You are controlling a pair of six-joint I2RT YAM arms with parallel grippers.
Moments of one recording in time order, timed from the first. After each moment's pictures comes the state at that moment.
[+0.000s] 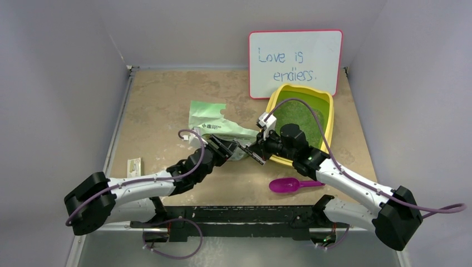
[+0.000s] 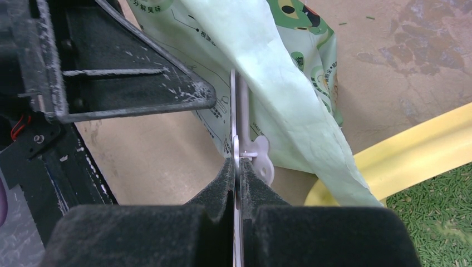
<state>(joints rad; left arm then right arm) -0.98 1.13 0.42 0.40 -0.48 -1.33 0.72 1.06 0.65 -0.01 -0.23 0.12</state>
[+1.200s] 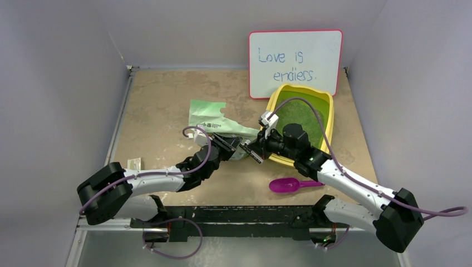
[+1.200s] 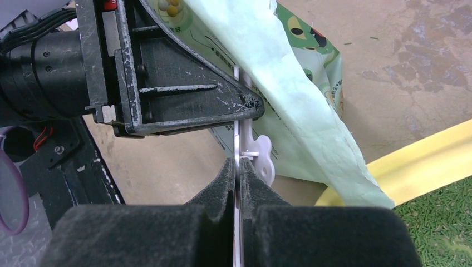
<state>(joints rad) -0.99 1.30 0.47 0.59 -0.53 -1.38 0.71 1.04 0.65 0.04 -0.26 0.15</state>
